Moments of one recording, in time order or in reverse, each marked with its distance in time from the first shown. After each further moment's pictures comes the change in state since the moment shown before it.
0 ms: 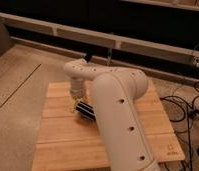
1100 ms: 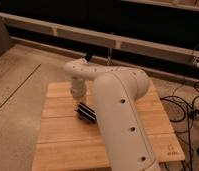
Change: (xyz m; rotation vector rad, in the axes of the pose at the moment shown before) arm -0.005 -0.008 -0.013 0.033 -0.043 0.042
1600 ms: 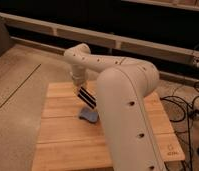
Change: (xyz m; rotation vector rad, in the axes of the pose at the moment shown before) arm -0.022 -0.047 -0.110 0.207 -0.211 0.048
